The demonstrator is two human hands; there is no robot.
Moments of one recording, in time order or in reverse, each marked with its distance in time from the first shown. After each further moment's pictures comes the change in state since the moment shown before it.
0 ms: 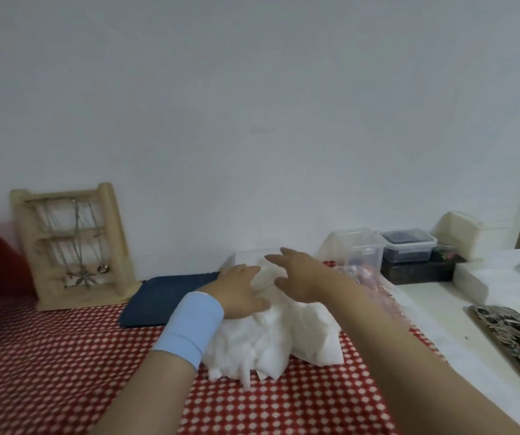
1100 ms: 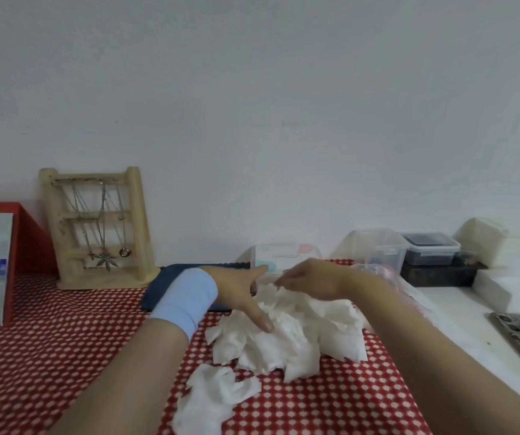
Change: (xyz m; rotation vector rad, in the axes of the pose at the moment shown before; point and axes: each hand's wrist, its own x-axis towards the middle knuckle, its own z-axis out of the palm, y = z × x) left_hand -0.012 -0.045 -0.025 -0.029 -0.293 0.023; right_hand -0.007 -0.028 -0.003 0.210 -0.179 -0.020
